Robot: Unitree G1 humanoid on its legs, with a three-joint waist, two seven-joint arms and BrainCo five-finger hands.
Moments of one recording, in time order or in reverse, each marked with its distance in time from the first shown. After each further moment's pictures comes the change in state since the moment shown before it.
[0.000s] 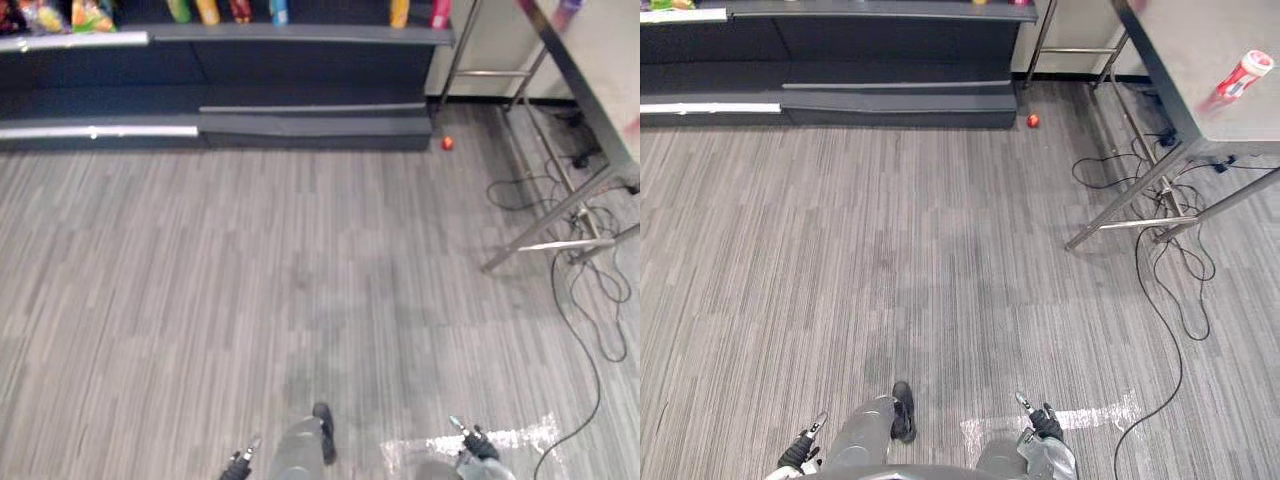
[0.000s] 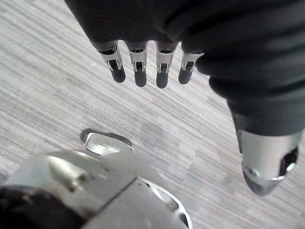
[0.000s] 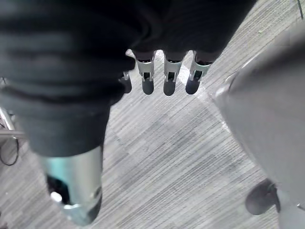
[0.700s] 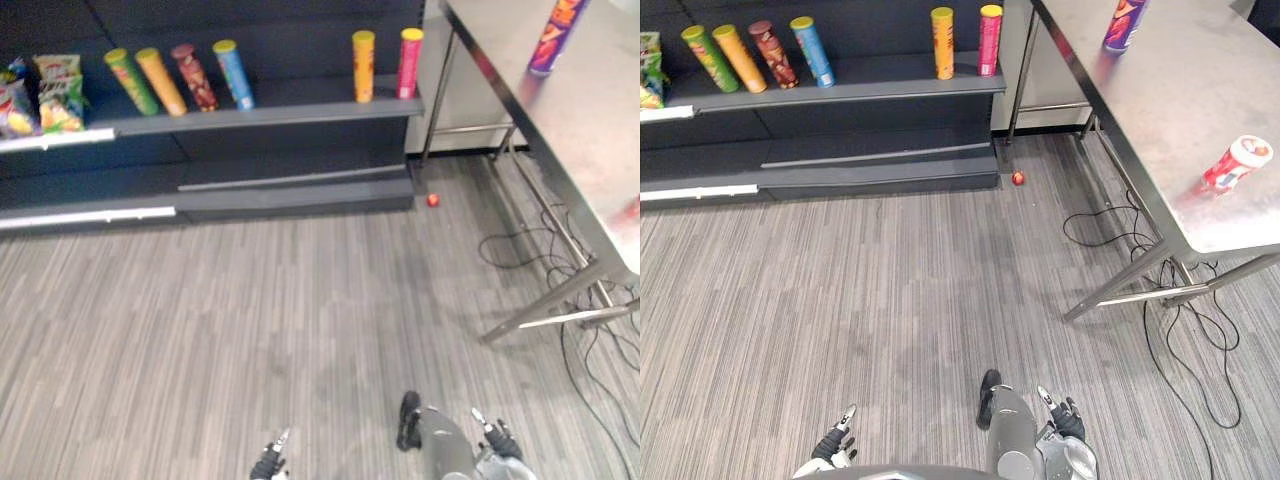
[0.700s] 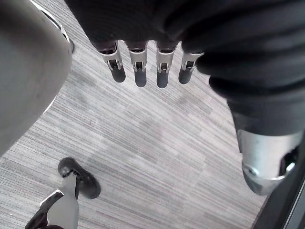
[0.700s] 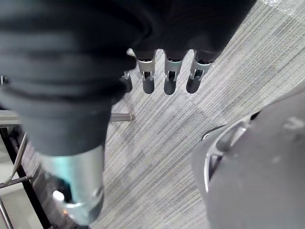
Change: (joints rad) left arm -0.040 -0.151 0.141 0.019 0.086 0.022 -0.049; right arm 0.047 -0.033 -0.027 -0.078 0.069 -0.012 0.038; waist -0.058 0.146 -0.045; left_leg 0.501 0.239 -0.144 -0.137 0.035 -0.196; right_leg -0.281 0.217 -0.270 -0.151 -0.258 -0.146
